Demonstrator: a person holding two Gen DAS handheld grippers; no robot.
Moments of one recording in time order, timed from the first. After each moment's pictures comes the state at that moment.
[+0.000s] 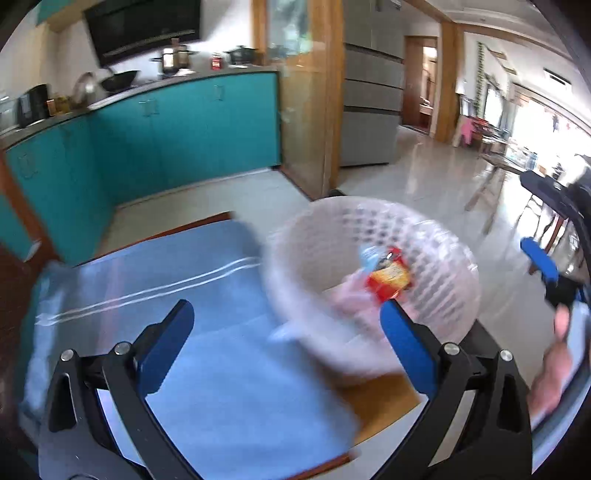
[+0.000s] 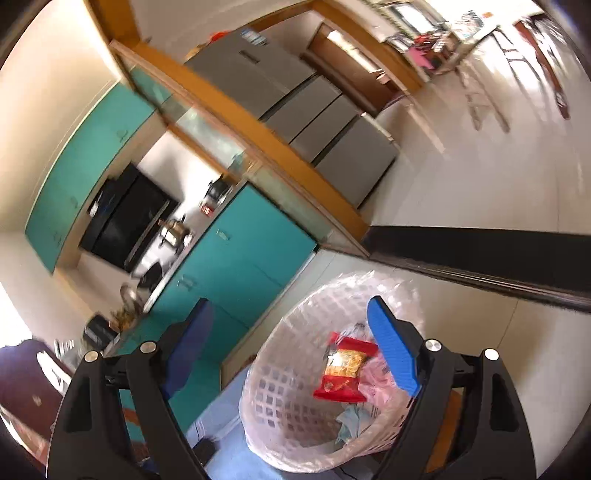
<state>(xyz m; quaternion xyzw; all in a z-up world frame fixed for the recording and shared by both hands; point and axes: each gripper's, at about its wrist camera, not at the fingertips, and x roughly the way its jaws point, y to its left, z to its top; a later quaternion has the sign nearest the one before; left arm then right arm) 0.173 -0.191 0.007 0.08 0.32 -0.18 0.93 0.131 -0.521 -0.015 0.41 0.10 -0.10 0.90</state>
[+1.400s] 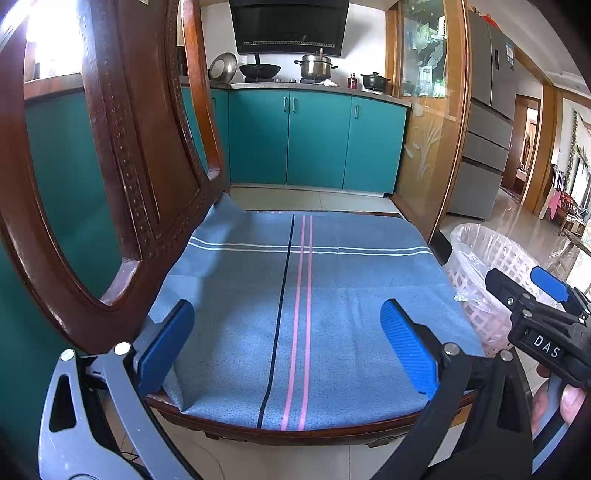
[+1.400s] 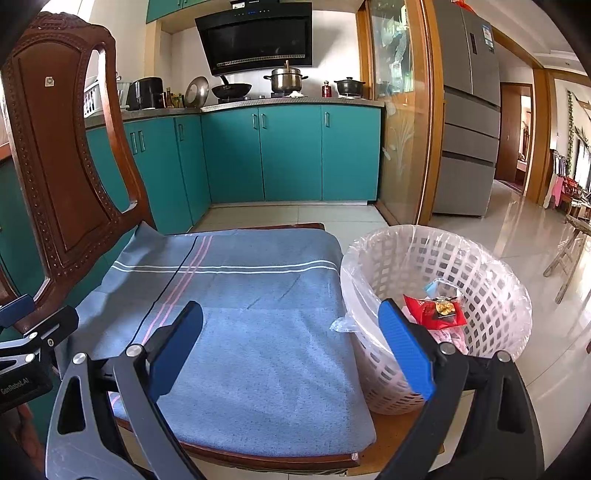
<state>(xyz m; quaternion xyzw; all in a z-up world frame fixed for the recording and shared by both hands) 0.126 0.000 0.000 -0.02 0.29 0.01 0.96 0.170 -0.275 -0.013 0.01 0.27 0.03 0.96</state>
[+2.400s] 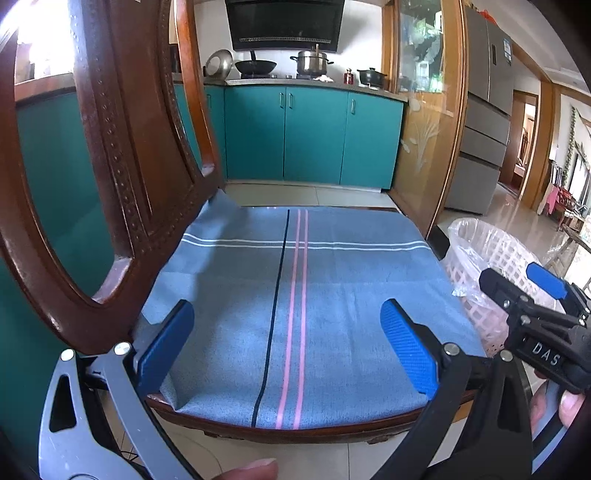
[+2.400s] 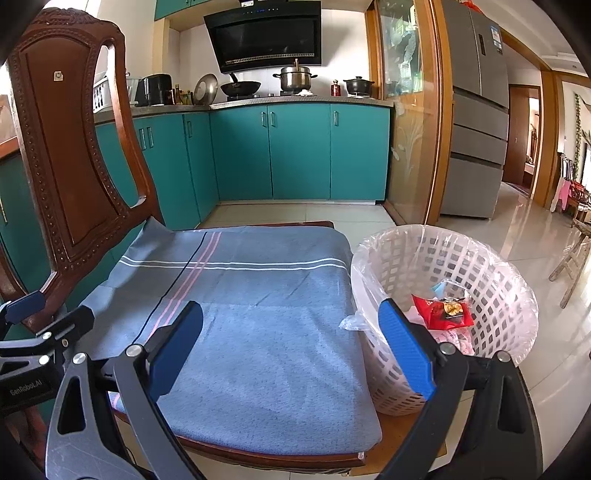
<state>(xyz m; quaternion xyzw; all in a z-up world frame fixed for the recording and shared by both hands) 0.128 -0.005 -0.004 -0.02 0.30 0.00 0.95 0.170 -0.270 -0.016 0.01 0.27 0.05 0.96</state>
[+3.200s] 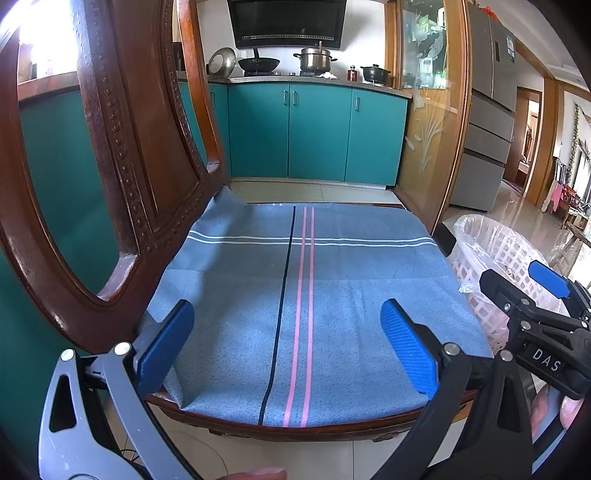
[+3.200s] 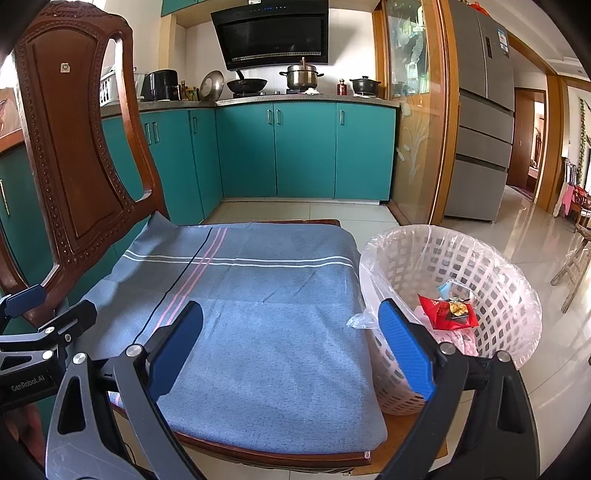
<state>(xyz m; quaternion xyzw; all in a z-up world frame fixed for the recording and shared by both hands) 0.131 -0.003 -0.008 -0.01 0.31 0.01 0.95 0.169 -0.264 -0.018 0.00 0.27 0.05 0.96</state>
